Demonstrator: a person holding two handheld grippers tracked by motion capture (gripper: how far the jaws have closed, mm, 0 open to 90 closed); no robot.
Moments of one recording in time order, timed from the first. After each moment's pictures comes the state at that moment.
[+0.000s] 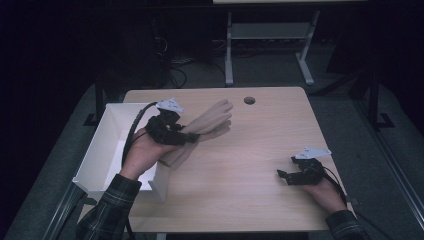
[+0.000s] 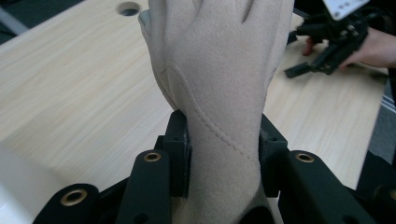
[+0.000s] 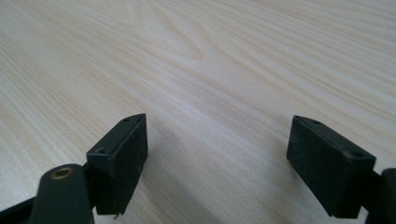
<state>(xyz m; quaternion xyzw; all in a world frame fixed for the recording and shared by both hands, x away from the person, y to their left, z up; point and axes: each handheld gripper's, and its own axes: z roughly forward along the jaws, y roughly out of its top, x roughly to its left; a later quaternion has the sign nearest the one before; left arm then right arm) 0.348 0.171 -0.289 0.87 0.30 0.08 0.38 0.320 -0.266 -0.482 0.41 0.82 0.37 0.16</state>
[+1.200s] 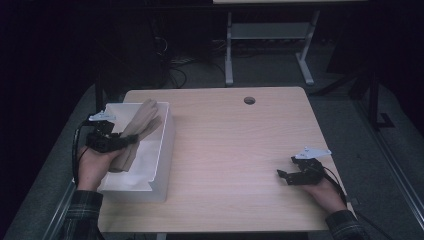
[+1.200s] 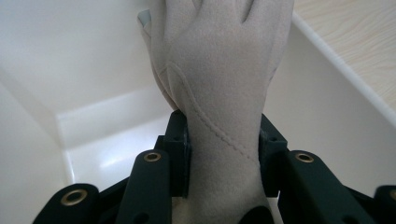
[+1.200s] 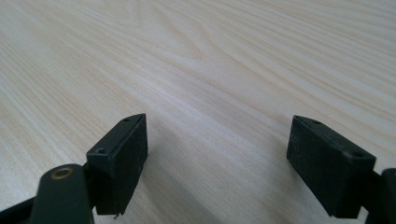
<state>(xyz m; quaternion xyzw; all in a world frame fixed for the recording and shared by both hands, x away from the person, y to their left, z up) 0.349 0.323 -0.350 0.77 0.50 0.16 0.36 0.320 -0.266 -0.482 0.41 0.82 0.37 0.16</state>
